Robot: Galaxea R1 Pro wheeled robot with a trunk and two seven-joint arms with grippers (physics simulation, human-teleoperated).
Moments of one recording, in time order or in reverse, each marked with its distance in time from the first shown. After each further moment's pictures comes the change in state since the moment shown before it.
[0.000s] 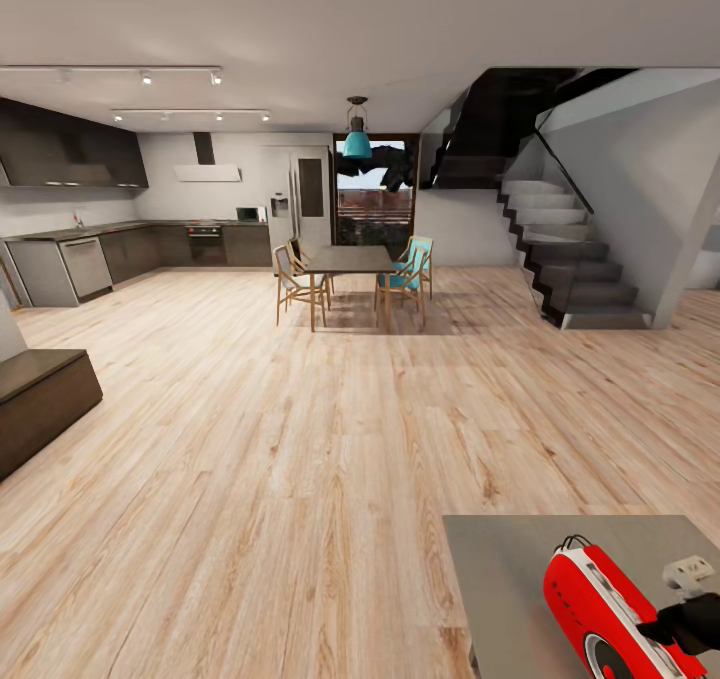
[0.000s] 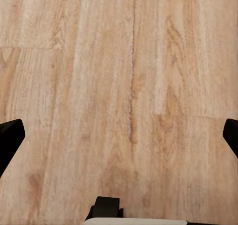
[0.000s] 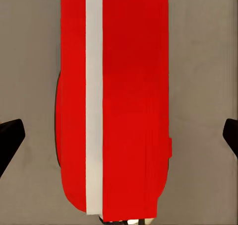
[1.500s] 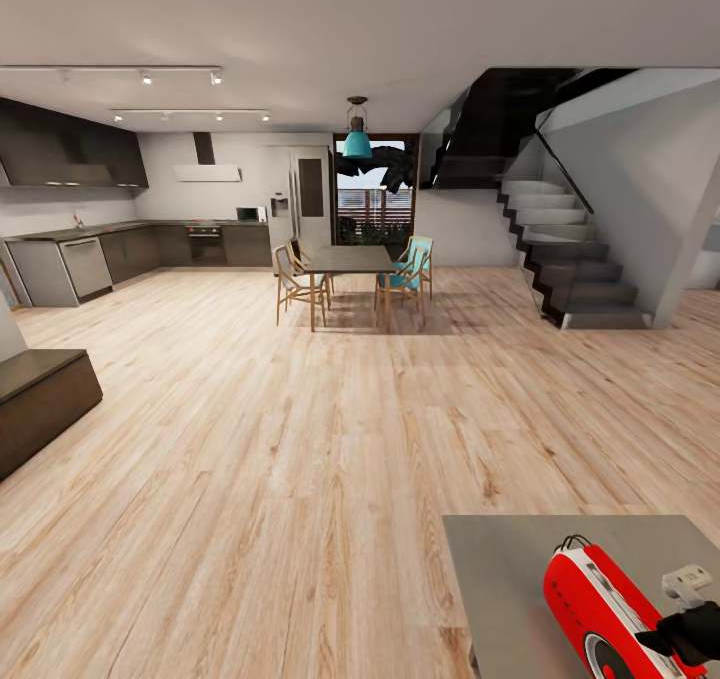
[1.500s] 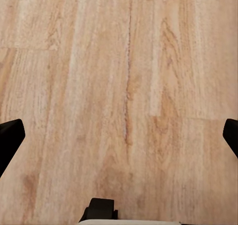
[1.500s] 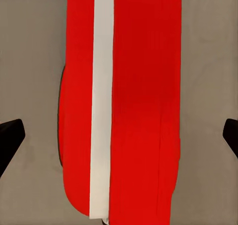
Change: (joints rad) left arm 0.000 -0.010 0.000 -0.010 0.003 0.006 -0.003; right arm 0.000 0.003 -0.008 0.060 -0.003 -0.076 -0.012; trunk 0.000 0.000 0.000
